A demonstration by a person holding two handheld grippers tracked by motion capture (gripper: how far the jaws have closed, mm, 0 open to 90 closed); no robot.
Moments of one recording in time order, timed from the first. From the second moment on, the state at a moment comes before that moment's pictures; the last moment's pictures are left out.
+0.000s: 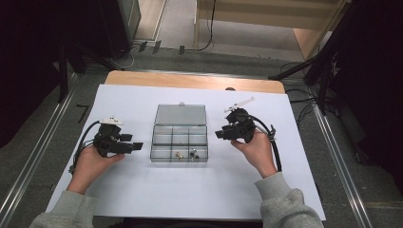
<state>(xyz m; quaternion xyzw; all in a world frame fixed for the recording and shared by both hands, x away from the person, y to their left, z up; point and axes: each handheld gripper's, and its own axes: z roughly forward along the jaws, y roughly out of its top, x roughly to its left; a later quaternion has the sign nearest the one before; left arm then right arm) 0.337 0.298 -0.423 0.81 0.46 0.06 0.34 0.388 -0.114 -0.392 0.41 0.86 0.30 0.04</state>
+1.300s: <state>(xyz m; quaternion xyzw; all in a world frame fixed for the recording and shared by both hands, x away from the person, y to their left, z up) 0.337 0.297 -0.424 0.82 0.46 0.06 0.34 0.426 -0.180 -0.433 0.52 0.81 0.24 0.06</state>
